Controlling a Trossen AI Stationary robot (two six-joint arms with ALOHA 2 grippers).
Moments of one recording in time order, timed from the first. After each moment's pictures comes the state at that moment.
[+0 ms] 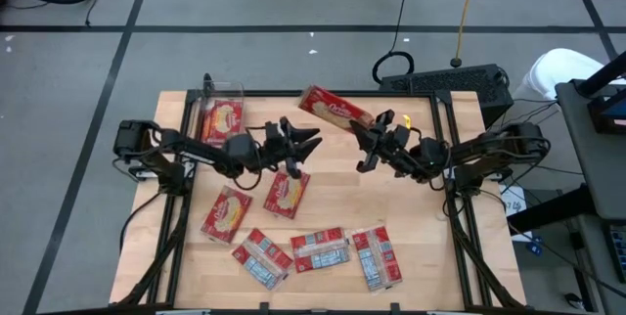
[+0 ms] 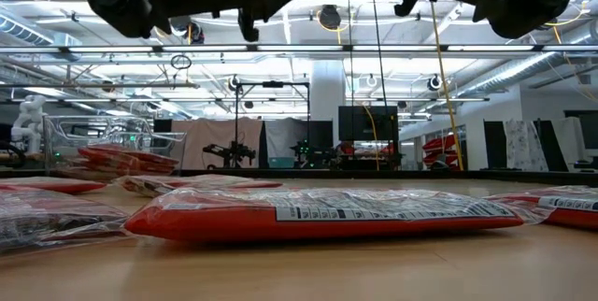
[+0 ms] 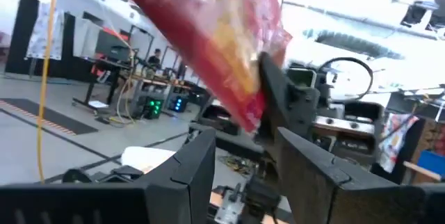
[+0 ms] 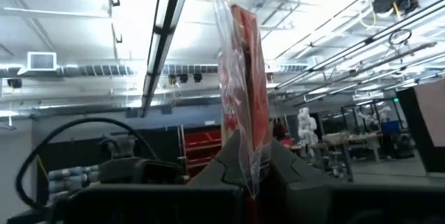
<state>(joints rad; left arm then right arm) 0.03 1.60 0.71 1.26 -0.21 -0.24 0.01 1.44 0.52 1.55 0.41 -0.08</state>
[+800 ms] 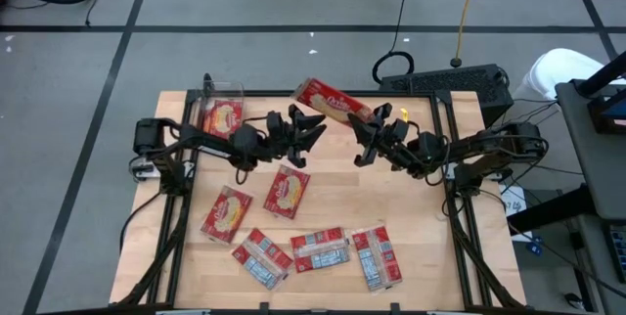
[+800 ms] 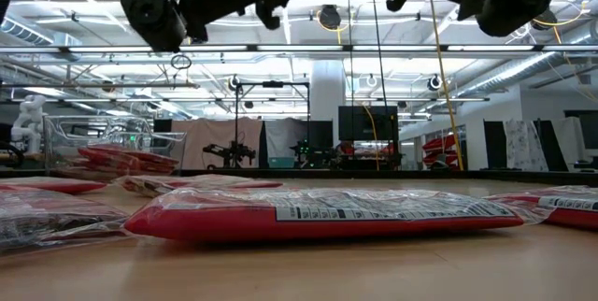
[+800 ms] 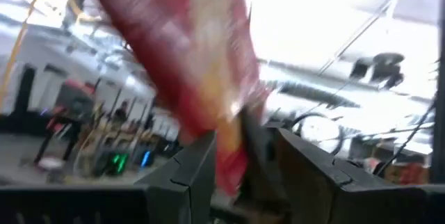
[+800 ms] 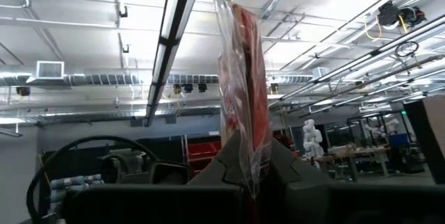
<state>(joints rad) 0.12 1.75 0.83 1.52 -0.05 -0.26 -0.04 1.45 0.57 1.55 0.33 -0.07</state>
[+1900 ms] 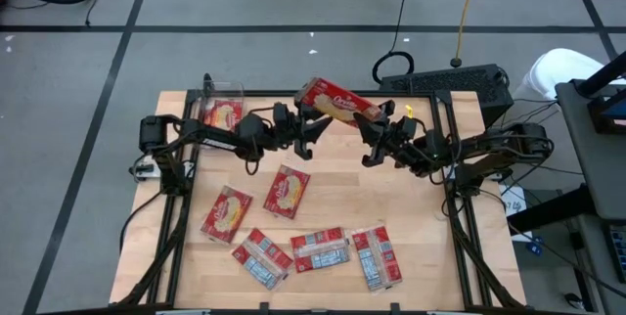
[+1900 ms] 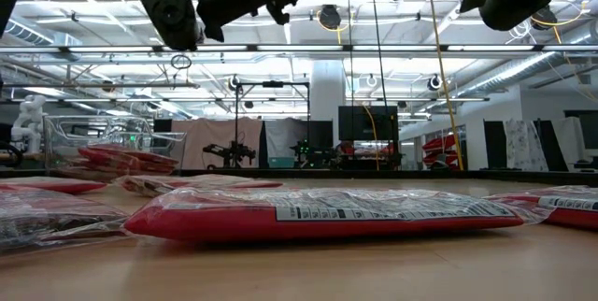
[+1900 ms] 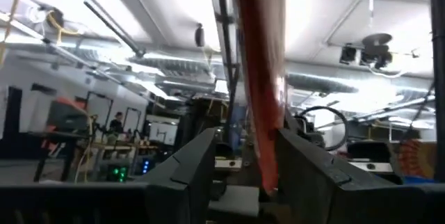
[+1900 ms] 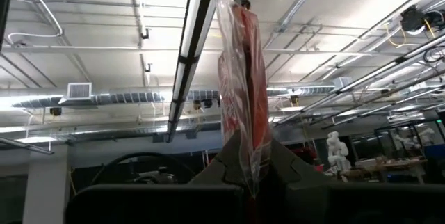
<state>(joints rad) 0.18 1.78 0.92 1.46 0.09 -0.19 -0.05 1.40 0.57 1.55 0.26 -0.01</state>
